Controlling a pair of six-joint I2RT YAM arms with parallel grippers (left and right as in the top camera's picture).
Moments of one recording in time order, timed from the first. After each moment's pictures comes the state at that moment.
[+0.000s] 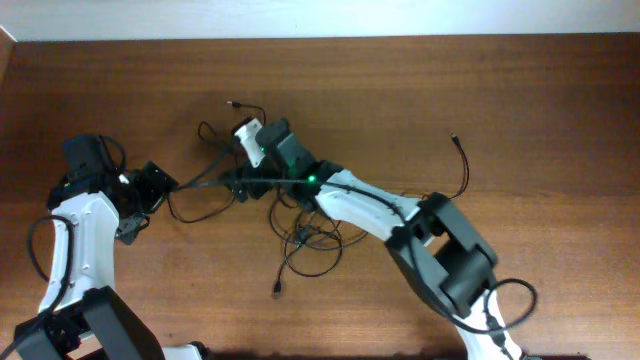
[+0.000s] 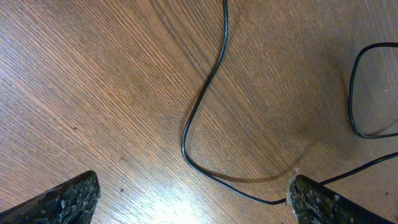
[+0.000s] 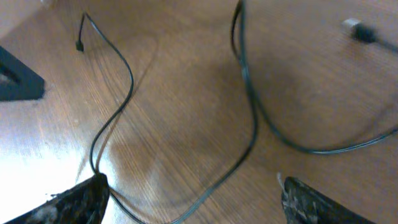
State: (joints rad) left arm 0.42 1.55 1.07 -0.78 0.12 -0.50; right arm 0.80 2.23 1.53 0.09 -0.27 0.19
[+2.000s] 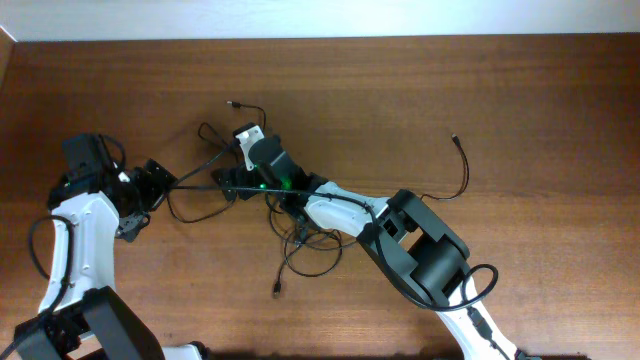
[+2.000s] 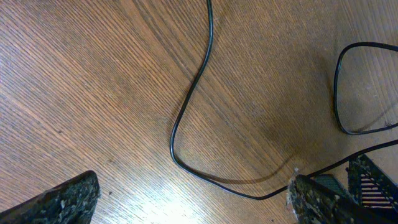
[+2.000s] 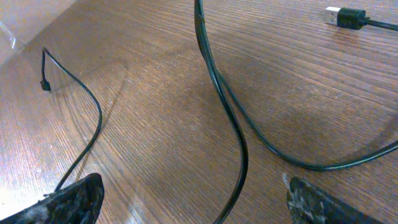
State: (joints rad) left arm 0.42 1.55 1.07 -0.77 0.15 -0.50; right arm 0.82 2.35 1.53 0.32 -0.15 0.36
